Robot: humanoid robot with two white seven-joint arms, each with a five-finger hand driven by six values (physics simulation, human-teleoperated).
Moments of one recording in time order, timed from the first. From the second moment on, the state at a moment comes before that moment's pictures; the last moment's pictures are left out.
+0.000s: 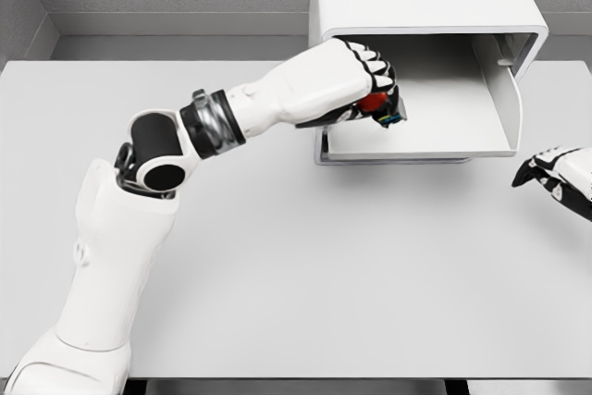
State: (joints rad) left arm -0.54 0.00 -0.29 -1.65 -0.72 -0.61 -0.61; right arm 0.11 -0.83 -0.03 -1.53 0.26 -0.61 0.18
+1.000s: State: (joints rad) left arm -0.60 0.00 -0.36 -1.58 -0.72 -0.61 -0.61; right arm 0.11 -0.74 0.01 -1.57 0.29 -0.61 0.18
